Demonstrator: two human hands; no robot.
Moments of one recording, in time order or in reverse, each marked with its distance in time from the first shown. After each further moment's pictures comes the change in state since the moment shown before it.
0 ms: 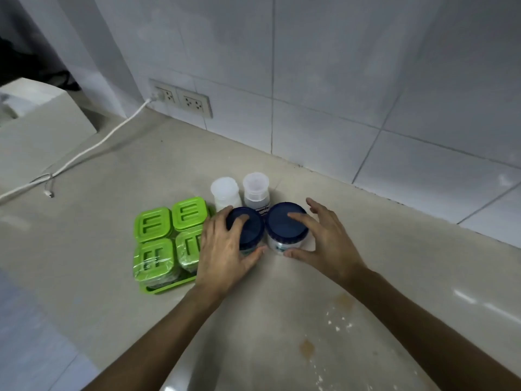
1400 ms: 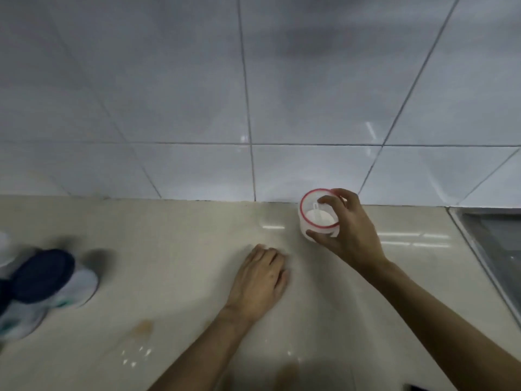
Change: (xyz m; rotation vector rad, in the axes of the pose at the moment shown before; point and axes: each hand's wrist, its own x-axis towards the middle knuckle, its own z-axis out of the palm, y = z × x) left_hand -0.052 0.377 0.183 -0.141 -0.169 0.778; right_hand -0.235 0.308 -0.175 -0.195 0.499 0.376
